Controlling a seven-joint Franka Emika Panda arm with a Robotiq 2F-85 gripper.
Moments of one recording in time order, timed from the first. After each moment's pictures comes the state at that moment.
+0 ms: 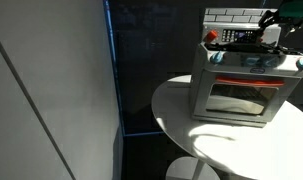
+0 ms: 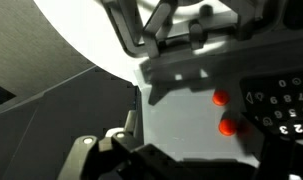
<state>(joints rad) -0.01 0.25 -0.13 -1.75 -0.36 2.45 0.76</state>
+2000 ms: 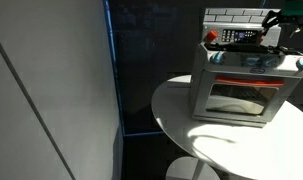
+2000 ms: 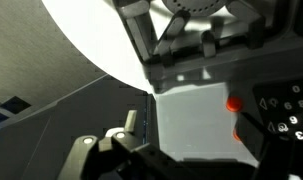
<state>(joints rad) 0.00 0.23 -0.14 -1.75 -0.36 2.37 0.79</state>
